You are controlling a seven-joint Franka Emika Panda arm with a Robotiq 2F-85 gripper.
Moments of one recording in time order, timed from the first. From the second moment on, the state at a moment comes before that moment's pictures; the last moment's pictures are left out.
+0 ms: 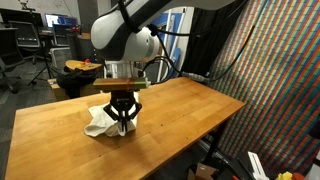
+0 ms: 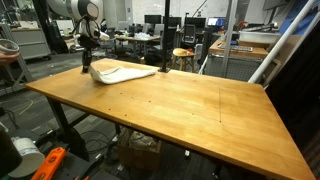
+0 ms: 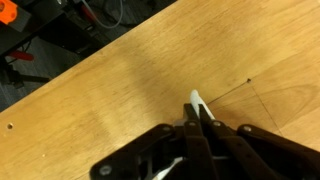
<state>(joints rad) 0.25 0.28 0.14 -1.99 0.15 2.01 0.82</state>
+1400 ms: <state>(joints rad) 0.26 0.66 0.02 -1.24 0.02 1.71 0.96</state>
